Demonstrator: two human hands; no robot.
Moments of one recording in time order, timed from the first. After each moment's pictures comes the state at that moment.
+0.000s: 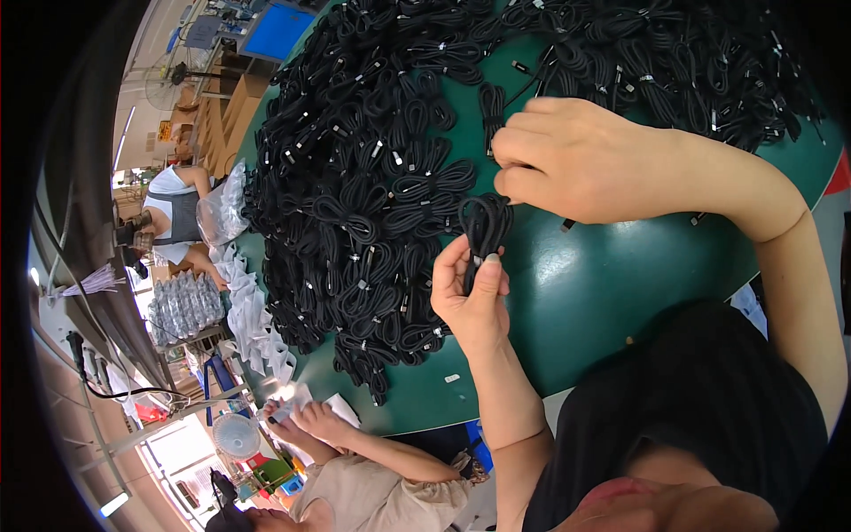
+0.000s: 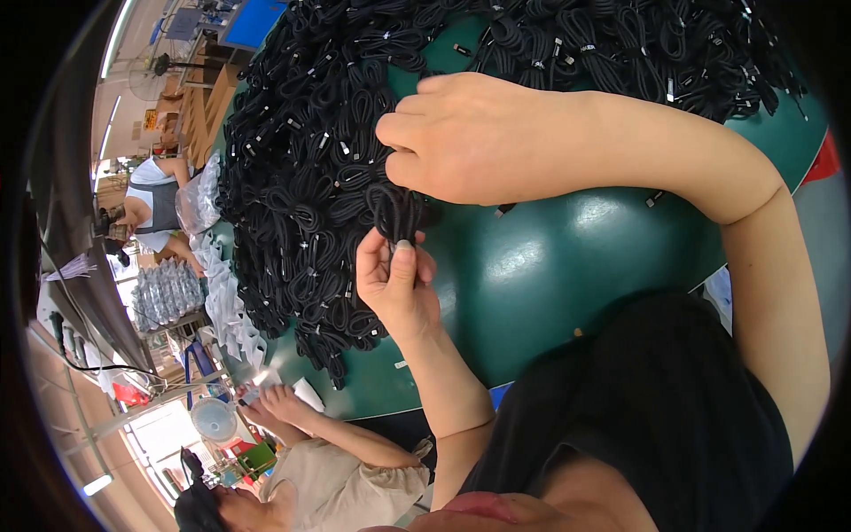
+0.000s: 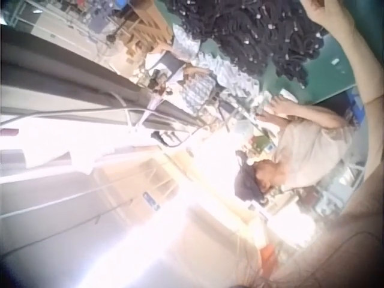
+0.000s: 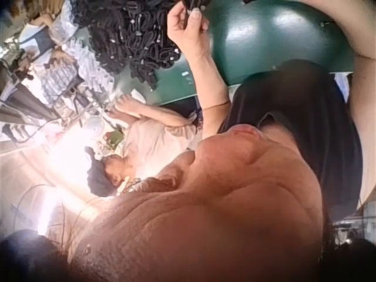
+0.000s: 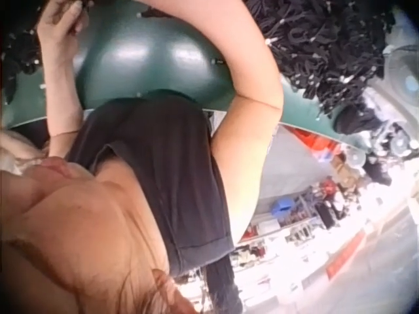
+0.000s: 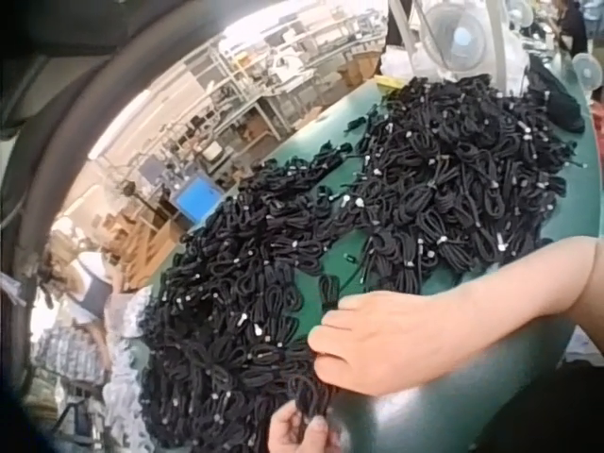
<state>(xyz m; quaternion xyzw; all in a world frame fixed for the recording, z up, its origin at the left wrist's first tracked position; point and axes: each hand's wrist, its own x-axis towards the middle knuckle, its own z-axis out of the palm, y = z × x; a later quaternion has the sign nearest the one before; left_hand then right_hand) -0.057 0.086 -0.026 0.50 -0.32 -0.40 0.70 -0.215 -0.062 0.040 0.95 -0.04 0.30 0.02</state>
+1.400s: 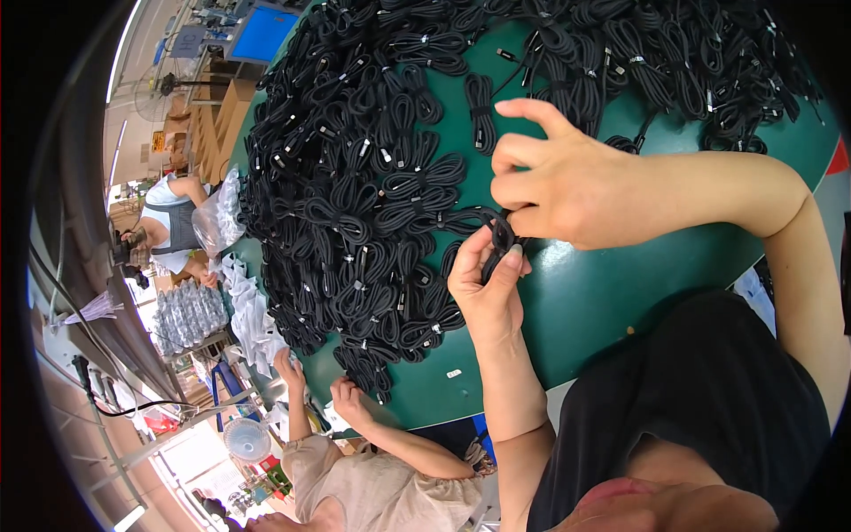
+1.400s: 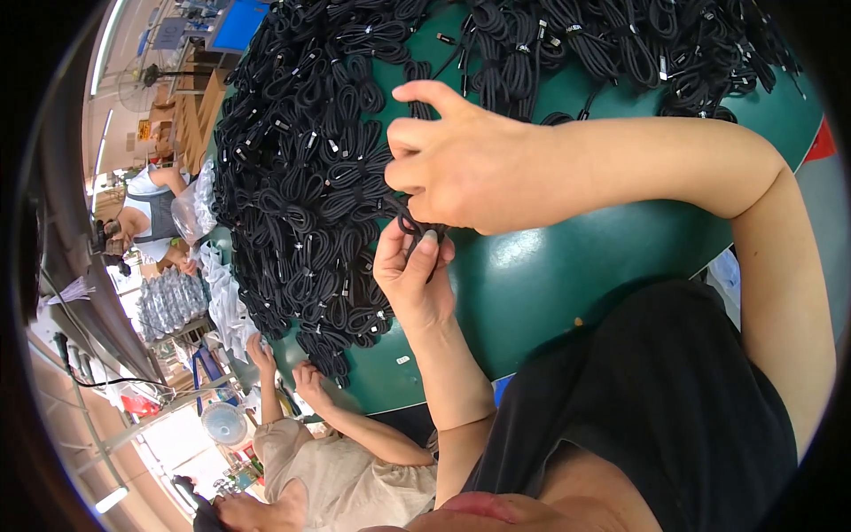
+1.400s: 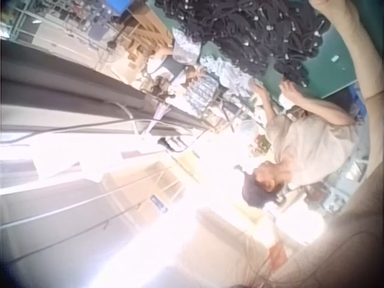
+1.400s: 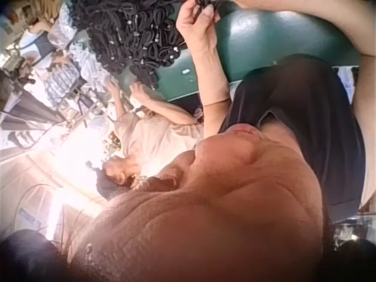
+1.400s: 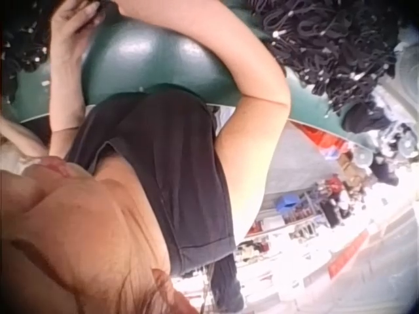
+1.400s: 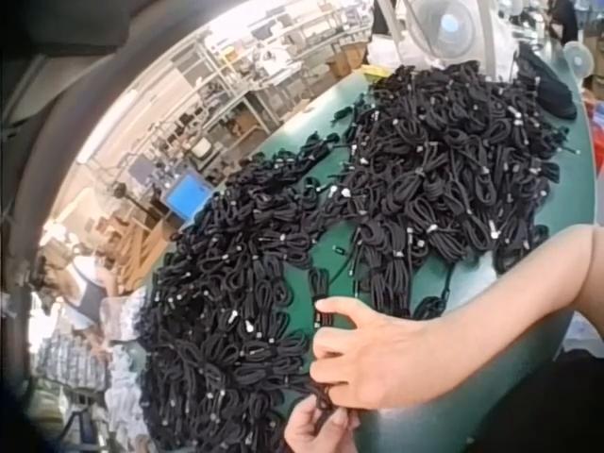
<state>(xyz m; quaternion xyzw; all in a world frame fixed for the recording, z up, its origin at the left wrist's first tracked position) -0.074 0.085 -0.035 0.46 -0.26 -0.50 0.69 -0.219 -0.044 0.020 0.94 -0.02 0.30 -0.13</state>
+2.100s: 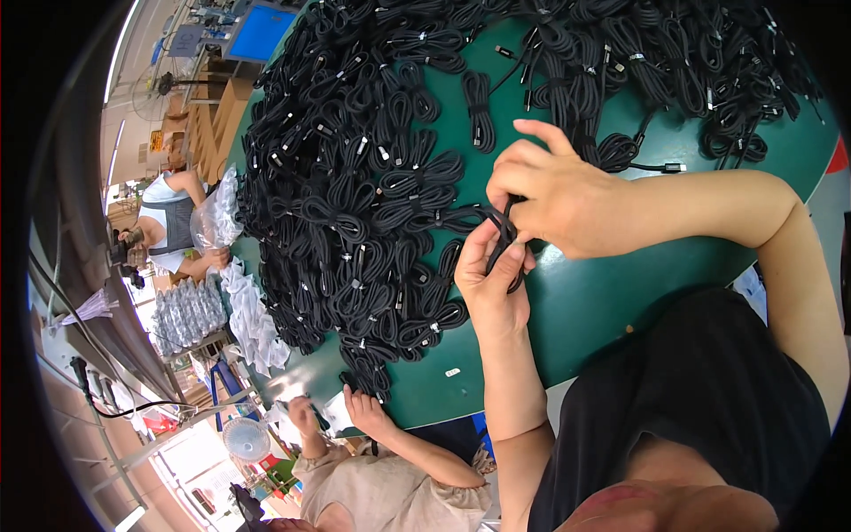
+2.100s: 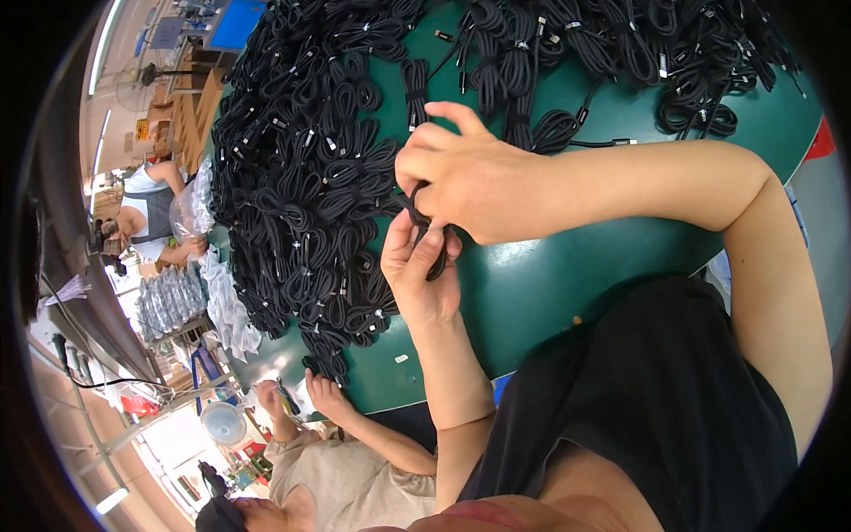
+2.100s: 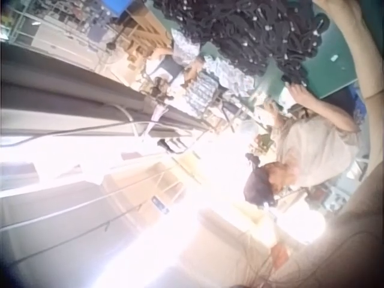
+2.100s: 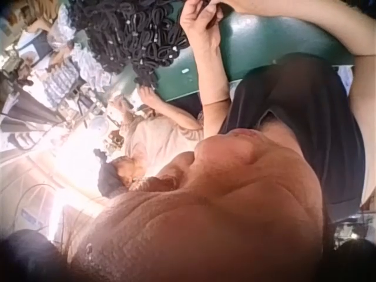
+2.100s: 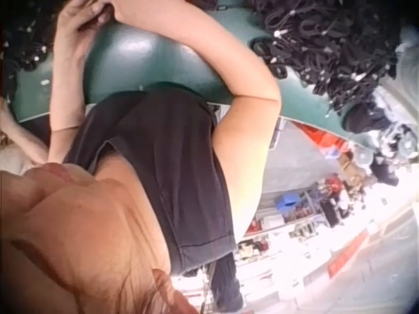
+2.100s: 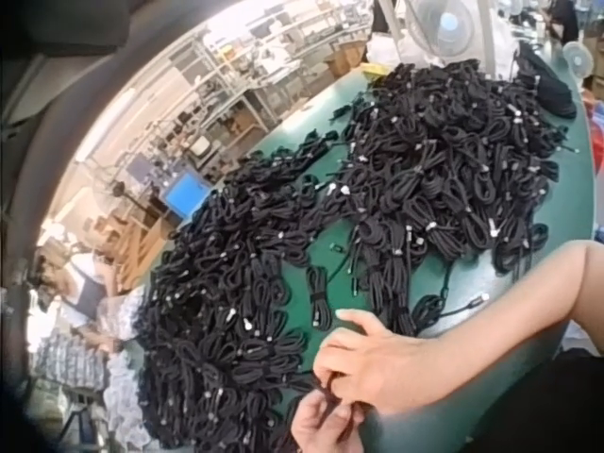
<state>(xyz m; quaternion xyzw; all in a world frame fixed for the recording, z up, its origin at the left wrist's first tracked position) -0.075 0.082 -0.040 0.43 -0.23 -0.55 0.68 -0.210 -0.028 -0.006 0.92 -0.10 0.29 -0.22</state>
